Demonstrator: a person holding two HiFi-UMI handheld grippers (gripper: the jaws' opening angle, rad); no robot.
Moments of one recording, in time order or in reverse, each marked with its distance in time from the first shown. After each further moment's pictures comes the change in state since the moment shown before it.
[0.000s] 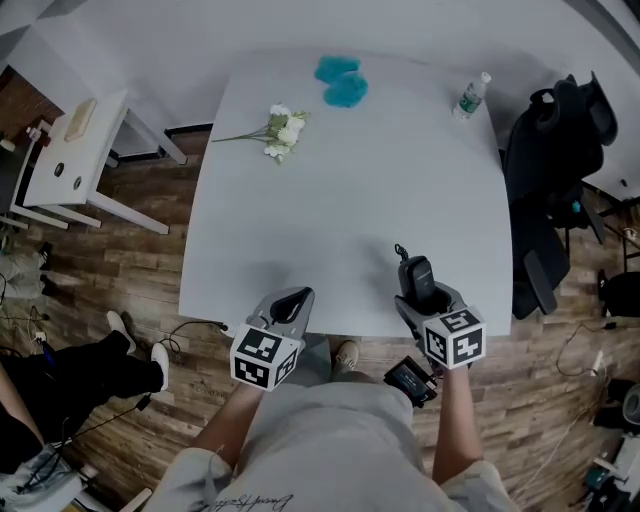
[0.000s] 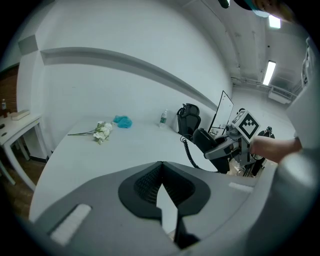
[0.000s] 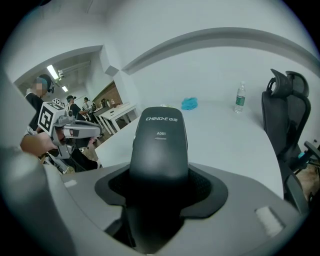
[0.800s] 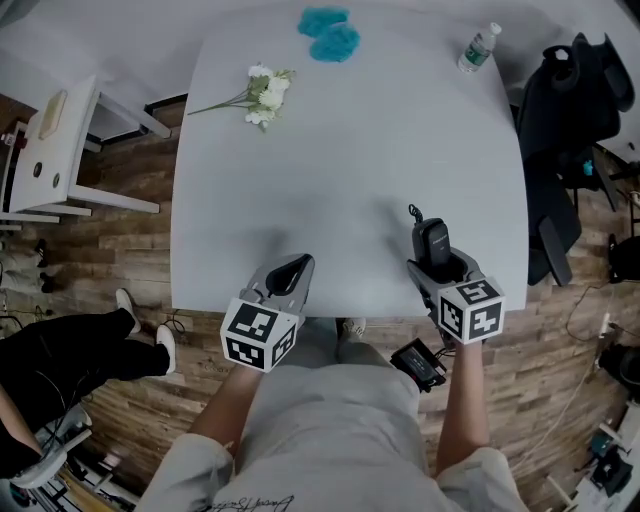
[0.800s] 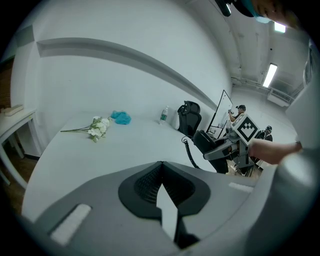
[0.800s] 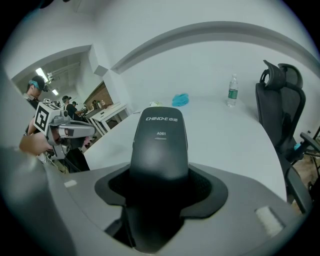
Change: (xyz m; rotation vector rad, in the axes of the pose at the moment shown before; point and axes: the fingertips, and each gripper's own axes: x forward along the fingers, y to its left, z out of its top) left arm 0.039 0.025 0.004 -0.015 0.030 -0.043; right arm 0.028 -0.035 0.001 0.076 0.013 -0.061
